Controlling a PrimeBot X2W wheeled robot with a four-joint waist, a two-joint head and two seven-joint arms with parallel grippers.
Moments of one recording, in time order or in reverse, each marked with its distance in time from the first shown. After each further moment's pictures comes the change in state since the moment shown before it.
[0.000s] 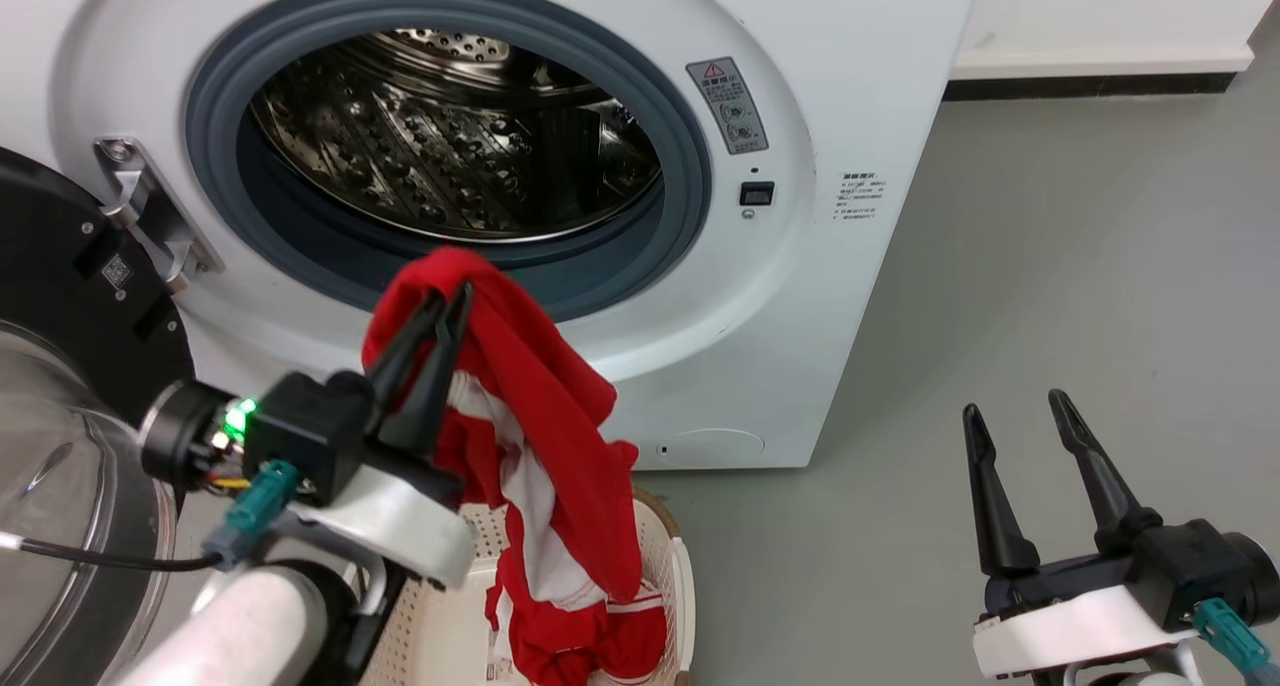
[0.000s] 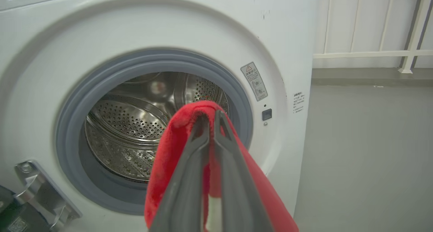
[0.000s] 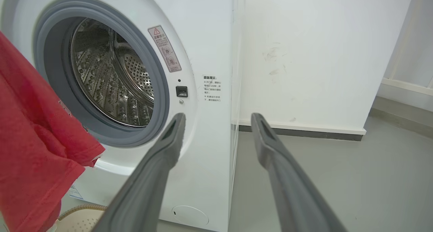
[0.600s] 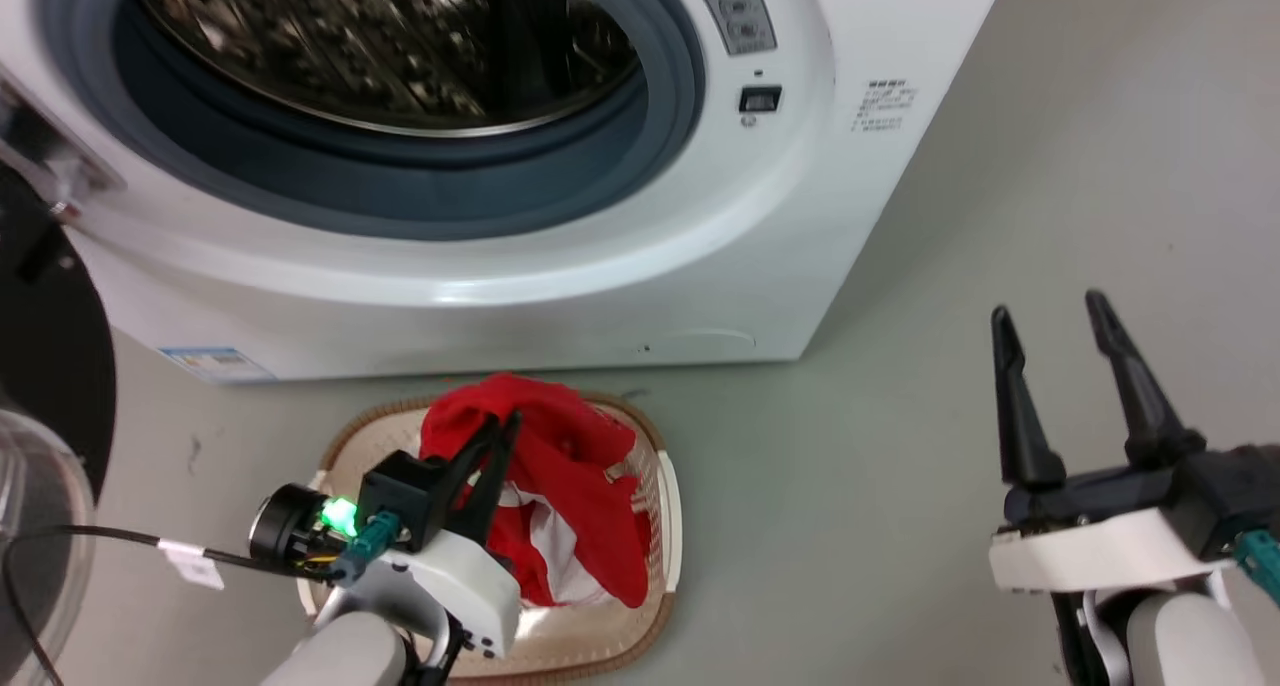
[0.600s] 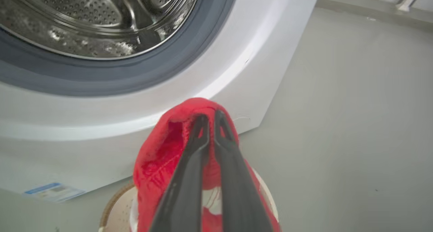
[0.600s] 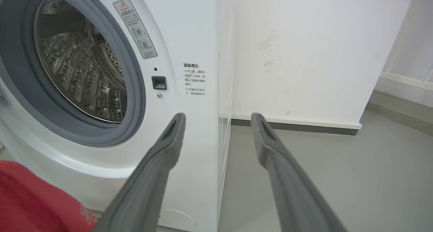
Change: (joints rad) left arm 0.066 -0.143 -0.103 0.336 -0.036 -0.064 -0.123; right arm -0.109 0.000 -0.018 -0.031 -0.017 0.000 0.000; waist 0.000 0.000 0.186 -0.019
